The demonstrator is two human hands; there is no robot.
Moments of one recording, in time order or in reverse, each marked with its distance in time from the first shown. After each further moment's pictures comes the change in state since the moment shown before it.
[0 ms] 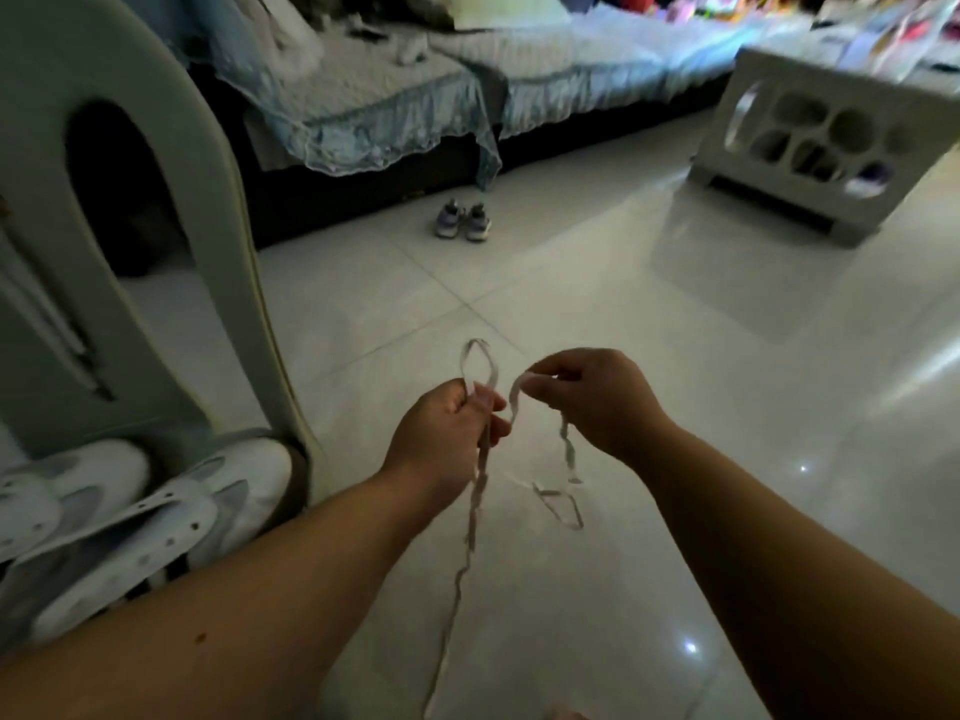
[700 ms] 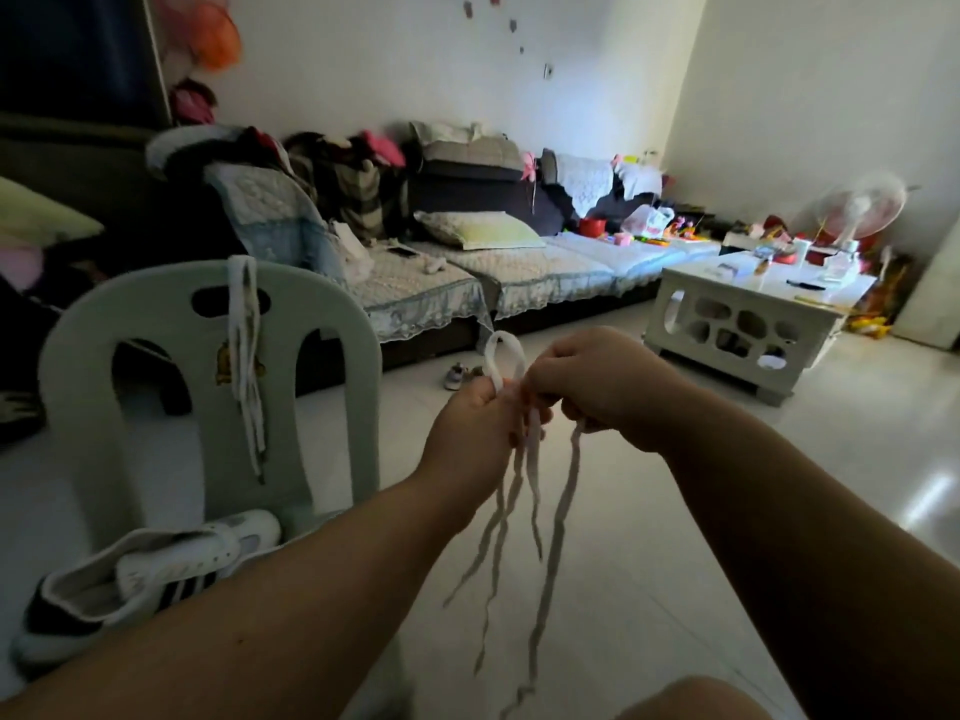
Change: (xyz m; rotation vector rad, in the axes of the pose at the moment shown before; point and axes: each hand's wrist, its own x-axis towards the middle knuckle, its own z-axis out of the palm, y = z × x) left_hand -0.170 0.140 -0.072 -0.371 -0.012 0.308; right_hand -0.175 -0.226 -0.117 -0.016 0.016 -0.123
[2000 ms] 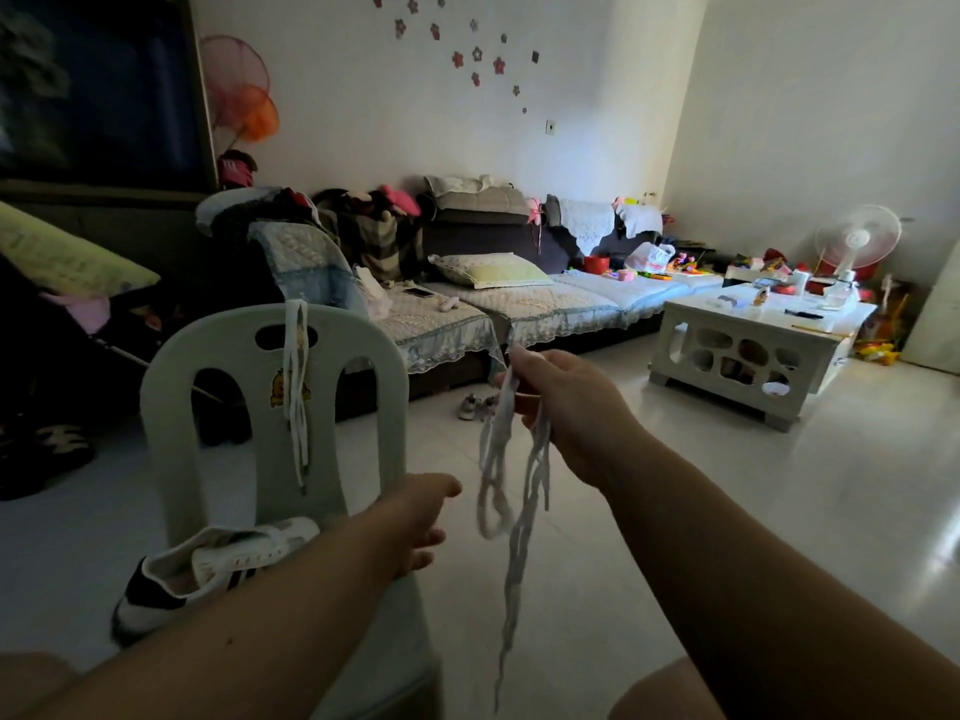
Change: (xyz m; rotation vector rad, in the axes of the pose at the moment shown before) left_hand -0.059 -0.017 -0.059 0.155 0.131 -0.553; right_hand -0.057 -0.026 0.031 0.662 0.098 -0.092
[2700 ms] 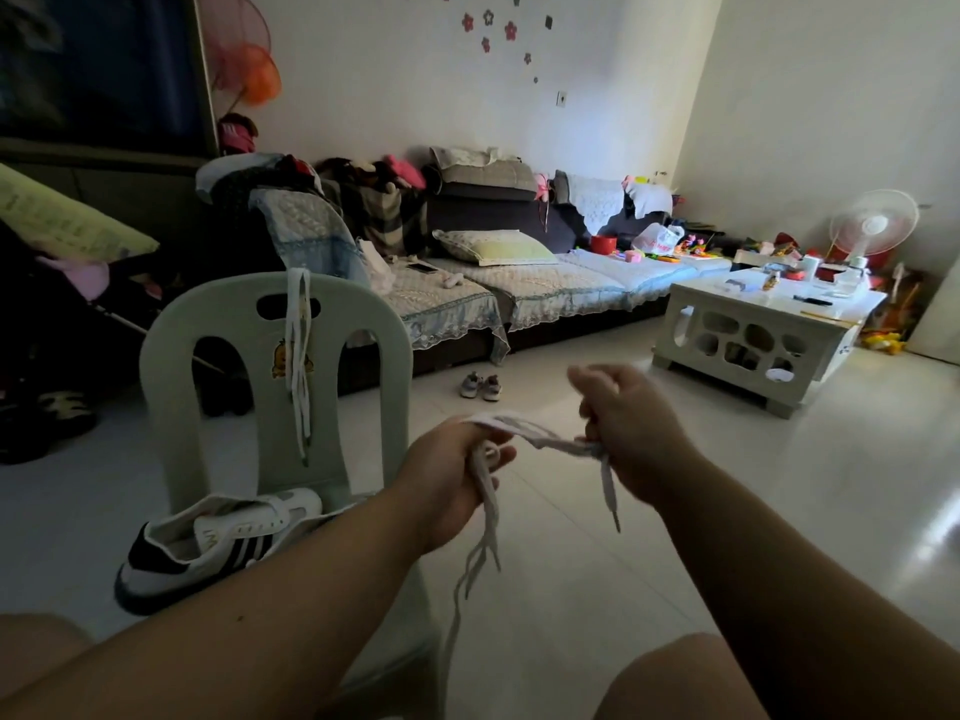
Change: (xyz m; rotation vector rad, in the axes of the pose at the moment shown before) left_hand -0.003 0.007 0.023 -0.476 -0.236 0.250; right_hand 0.000 0.044 -0.035 -0.182 0.196 0.026
